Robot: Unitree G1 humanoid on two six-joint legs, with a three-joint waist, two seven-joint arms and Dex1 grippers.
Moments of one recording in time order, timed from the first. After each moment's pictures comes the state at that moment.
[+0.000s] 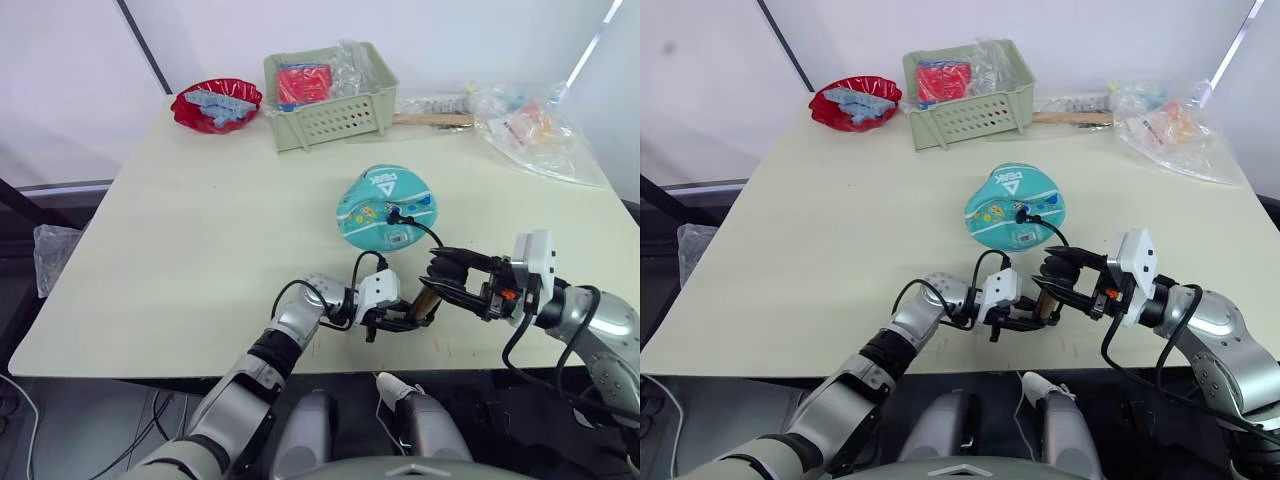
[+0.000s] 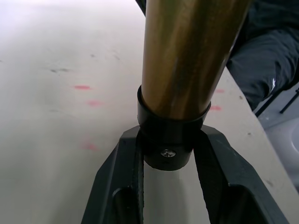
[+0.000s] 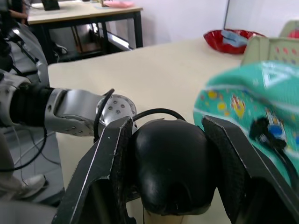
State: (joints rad) left arm -0.55 0.14 -0.43 0.61 0.03 -0.09 -1.14; right arm 0.00 -0.64 -0.07 -0.52 0.61 0.34 0.86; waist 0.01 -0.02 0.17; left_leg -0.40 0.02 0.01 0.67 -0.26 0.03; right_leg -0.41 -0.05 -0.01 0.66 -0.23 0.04
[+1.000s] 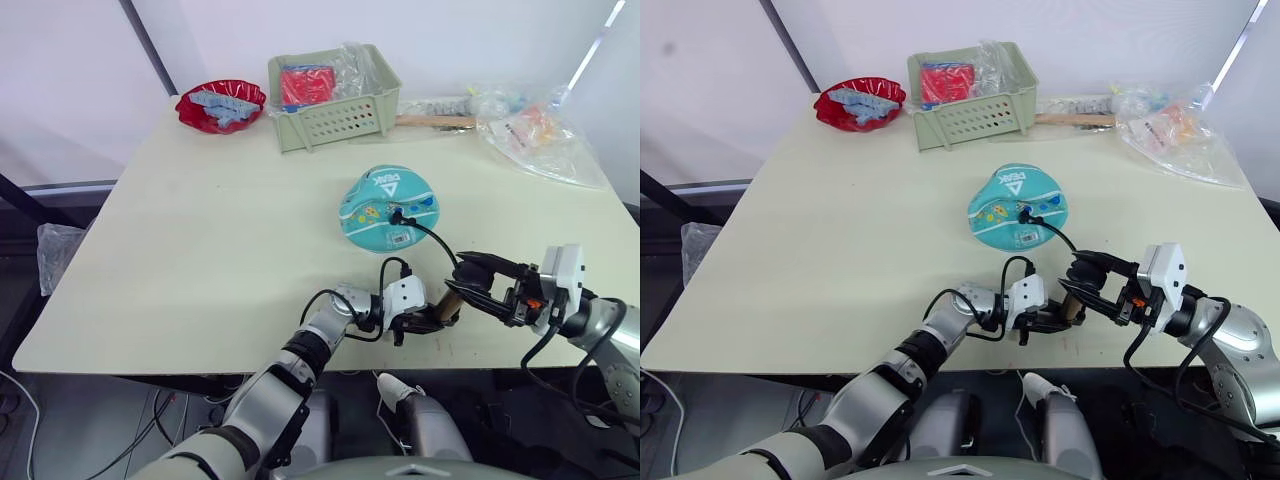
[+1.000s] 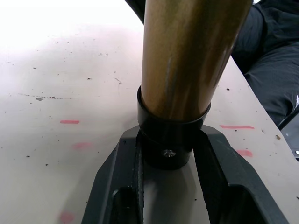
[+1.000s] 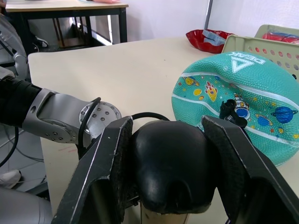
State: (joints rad) left arm -0.62 -0.02 -0.41 0.89 0.08 -0.26 -1.03; right arm 0.07 -0.66 -0.15 -0.42 0.60 0.19 0.93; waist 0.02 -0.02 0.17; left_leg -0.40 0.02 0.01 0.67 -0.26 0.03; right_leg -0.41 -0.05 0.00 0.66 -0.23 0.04
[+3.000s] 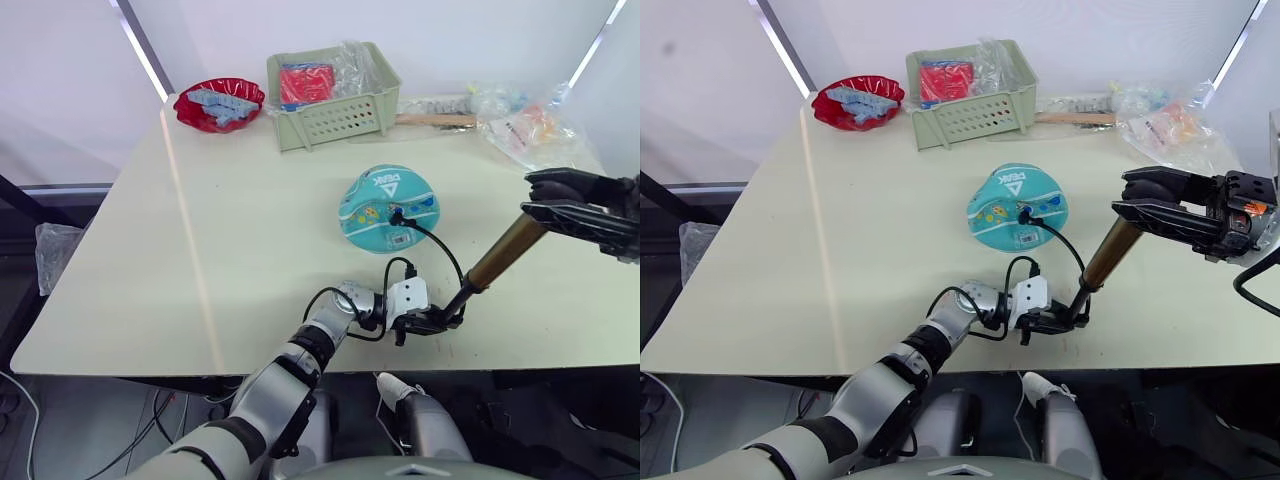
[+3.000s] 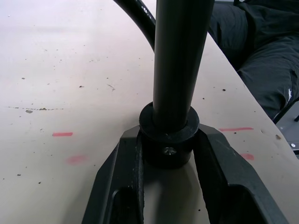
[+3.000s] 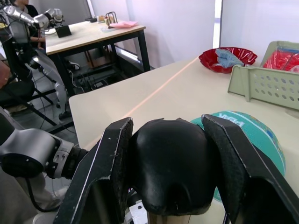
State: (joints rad) left arm -0.68 -0.04 -0.40 1.02 0.12 -0.36 -1.05; right arm -0.24 -1.05 -0.55 -0.45 1.28 0.86 0.87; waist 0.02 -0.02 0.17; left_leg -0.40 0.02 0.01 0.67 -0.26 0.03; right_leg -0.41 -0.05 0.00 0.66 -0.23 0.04
